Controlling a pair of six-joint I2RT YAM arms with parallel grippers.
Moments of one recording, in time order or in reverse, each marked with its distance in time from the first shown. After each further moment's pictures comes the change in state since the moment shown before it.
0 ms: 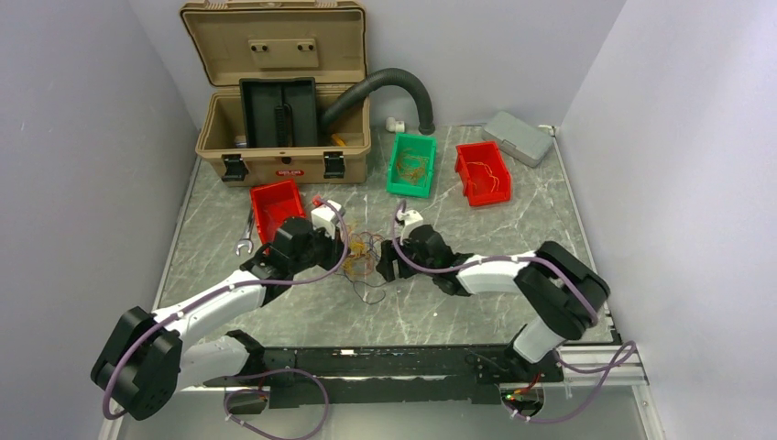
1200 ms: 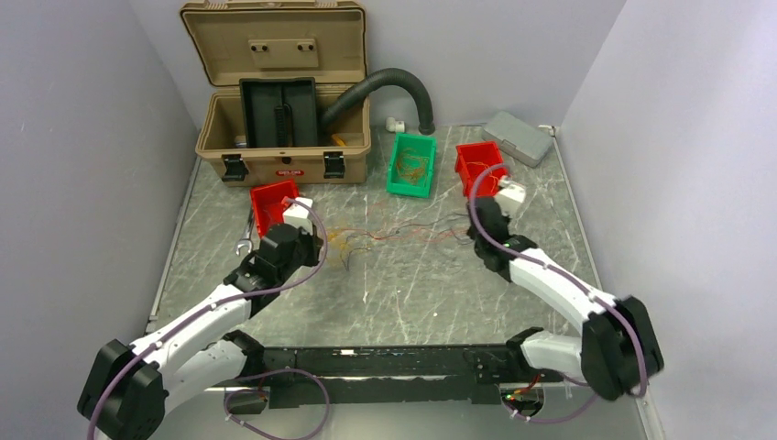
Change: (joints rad) left arm 0.035 -0.164 -0.044 -0.097 -0.325 -0.076; right arm -0.303 -0.318 0.095 -0.528 0.668 0.203
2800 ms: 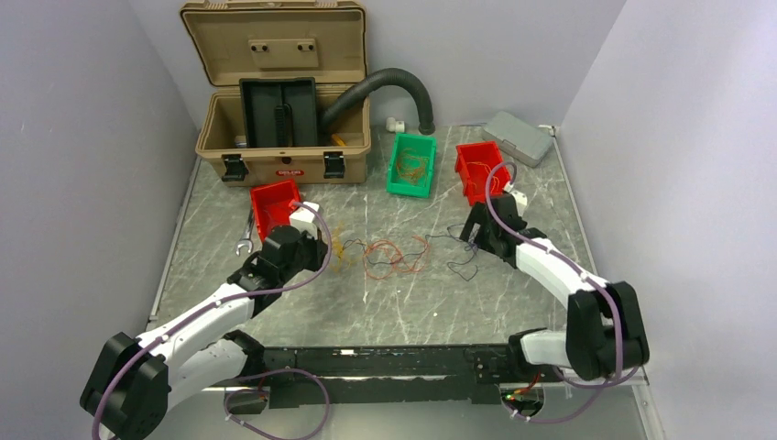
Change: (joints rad) left arm 0.001 0.029 -0.028 0.034 0.098 0.016; right arm -0.266 0.023 -0.011 -0.129 -0.400 -0.056
